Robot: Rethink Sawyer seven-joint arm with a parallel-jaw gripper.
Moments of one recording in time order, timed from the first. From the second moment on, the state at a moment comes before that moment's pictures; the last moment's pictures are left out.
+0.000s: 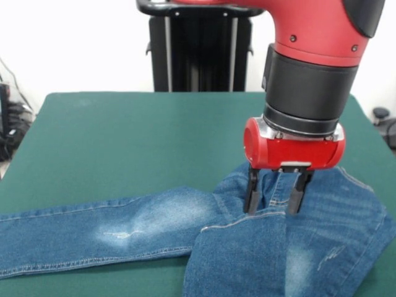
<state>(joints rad) 0.08 -0.31 -0.31 1.05 0.28 0.68 1.40</state>
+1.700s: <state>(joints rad) 0.08 -0.31 -0.31 1.12 0.27 0.58 1.40</state>
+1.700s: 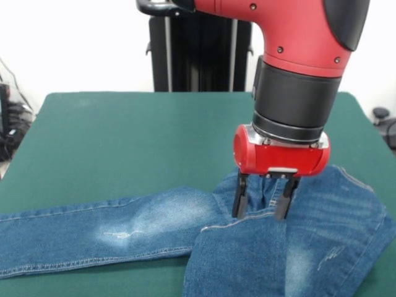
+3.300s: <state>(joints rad) 0.08 -0.38 -0.23 1.21 0.33 0.57 1.40</state>
